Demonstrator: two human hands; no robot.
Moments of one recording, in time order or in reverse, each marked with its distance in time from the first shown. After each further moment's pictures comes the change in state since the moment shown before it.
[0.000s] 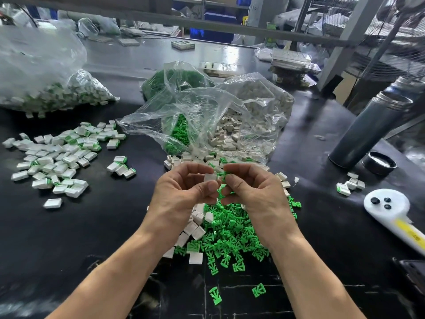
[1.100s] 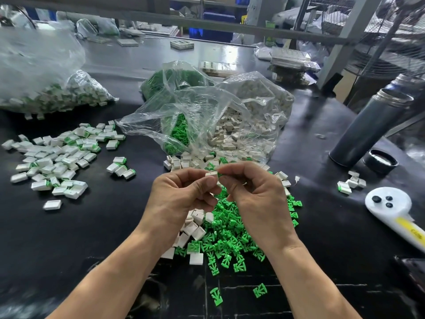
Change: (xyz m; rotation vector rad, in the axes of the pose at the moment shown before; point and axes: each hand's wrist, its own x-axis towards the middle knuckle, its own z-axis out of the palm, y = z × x) left_hand -0.003 0.006 -0.002 -0.029 -0.010 -0.073; right_hand -0.010 -0.002 0.004 -0.284 0.002 -0.266
